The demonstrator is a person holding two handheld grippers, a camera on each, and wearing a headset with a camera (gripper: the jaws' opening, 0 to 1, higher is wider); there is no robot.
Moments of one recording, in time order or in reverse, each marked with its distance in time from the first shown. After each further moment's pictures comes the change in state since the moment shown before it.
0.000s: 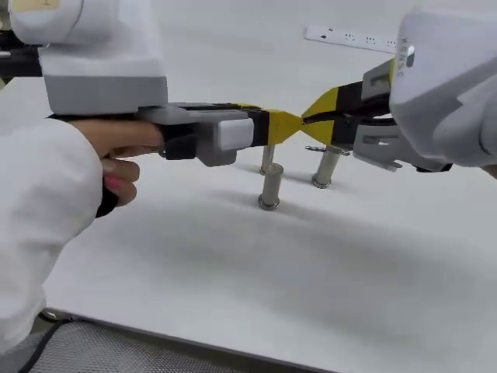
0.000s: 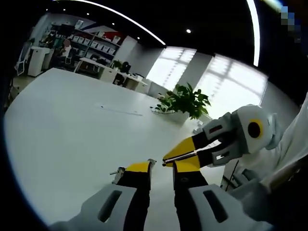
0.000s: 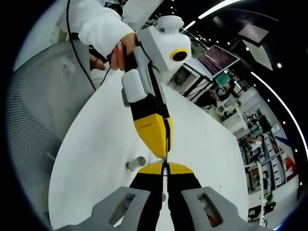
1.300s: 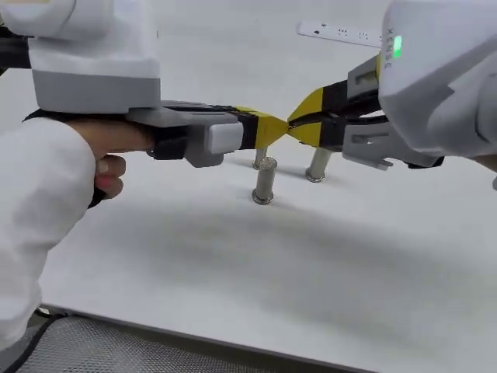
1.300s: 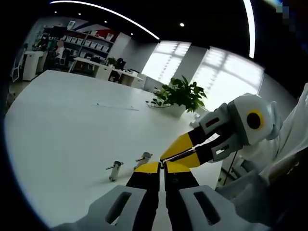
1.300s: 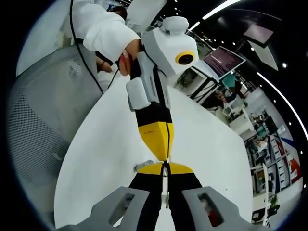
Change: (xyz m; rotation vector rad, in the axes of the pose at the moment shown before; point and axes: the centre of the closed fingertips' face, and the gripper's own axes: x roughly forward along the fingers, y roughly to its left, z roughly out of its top) left arm -0.005 -0.013 -0.014 0.013 0.059 -0.034; right arm -0.002 0.014 0.007 -0.005 -0.011 0.065
